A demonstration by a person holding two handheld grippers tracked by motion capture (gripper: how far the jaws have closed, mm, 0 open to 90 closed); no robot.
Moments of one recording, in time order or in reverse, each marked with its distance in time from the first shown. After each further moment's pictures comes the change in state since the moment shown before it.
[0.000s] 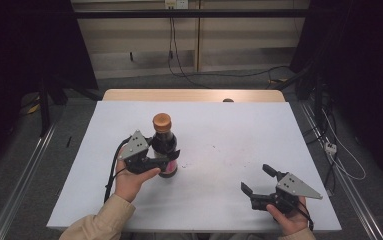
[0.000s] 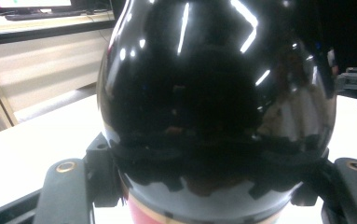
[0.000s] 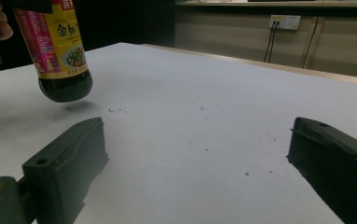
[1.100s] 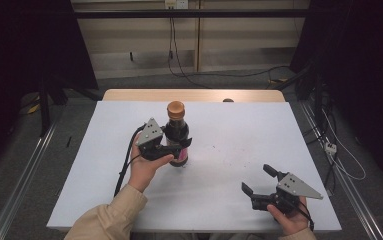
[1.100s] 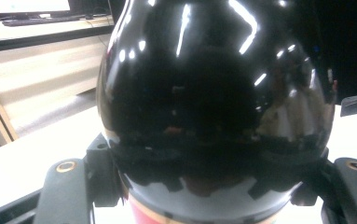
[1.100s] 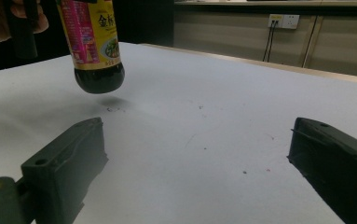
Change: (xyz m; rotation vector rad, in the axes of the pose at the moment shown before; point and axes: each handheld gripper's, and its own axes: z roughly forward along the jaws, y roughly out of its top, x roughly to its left) left arm 0.010 0.014 0.044 -0.011 0.000 0.009; right arm -0.001 0.000 -0.001 0.001 -0.004 0.000
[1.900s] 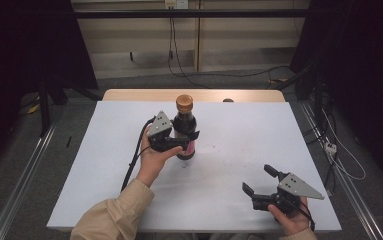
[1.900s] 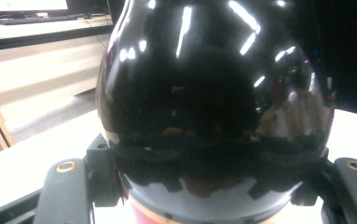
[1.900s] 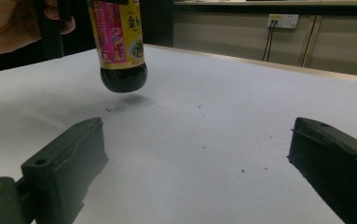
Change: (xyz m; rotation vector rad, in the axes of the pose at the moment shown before) left arm 0.009 0.002 0.033 -0.007 -0.010 -0.018; right arm -0.001 0.000 -0.002 0.000 -0.003 0.008
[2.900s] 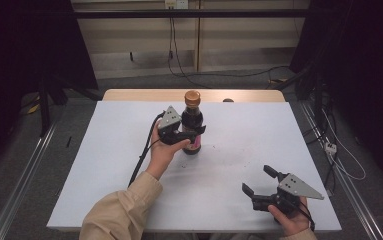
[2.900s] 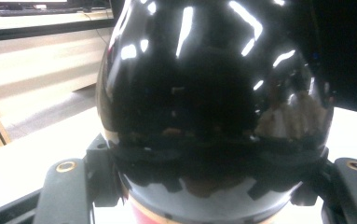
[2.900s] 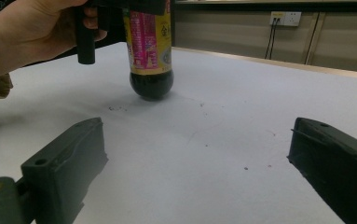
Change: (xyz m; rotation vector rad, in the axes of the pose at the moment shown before) left arm 0.014 -0.008 0.037 0.015 0.002 -0.015; right arm 0.000 -0.002 0.000 0.003 0.009 0.009
